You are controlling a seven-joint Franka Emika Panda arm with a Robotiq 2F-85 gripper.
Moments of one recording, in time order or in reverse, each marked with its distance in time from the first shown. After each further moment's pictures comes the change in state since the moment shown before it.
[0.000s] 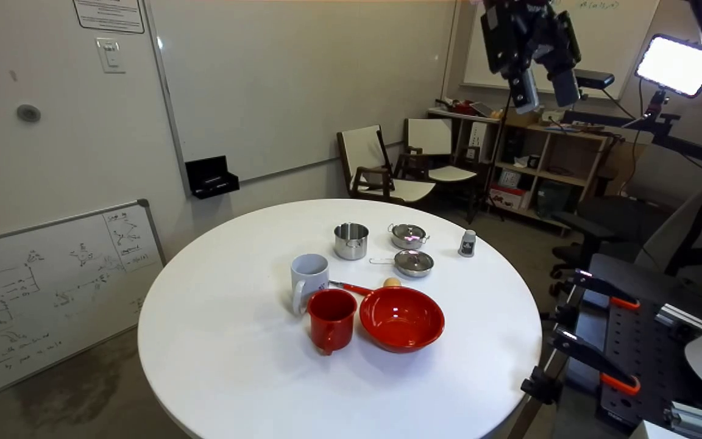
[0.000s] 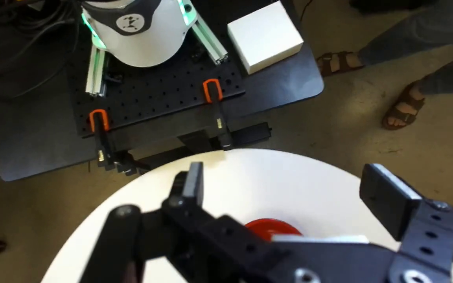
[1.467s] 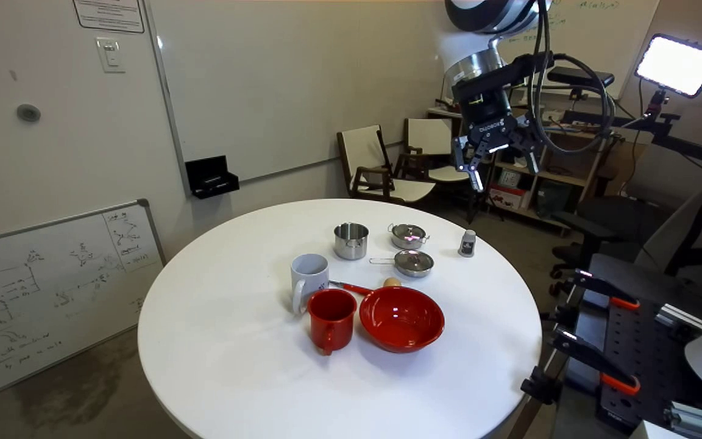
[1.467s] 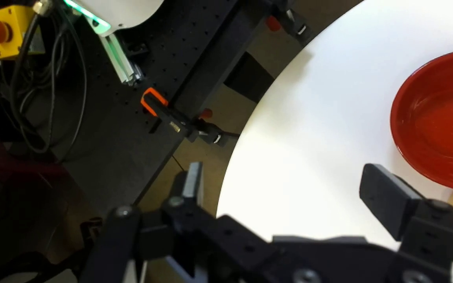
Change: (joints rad) arm -0.113 0.362 -0.189 0.016 -0.196 0.281 0.452
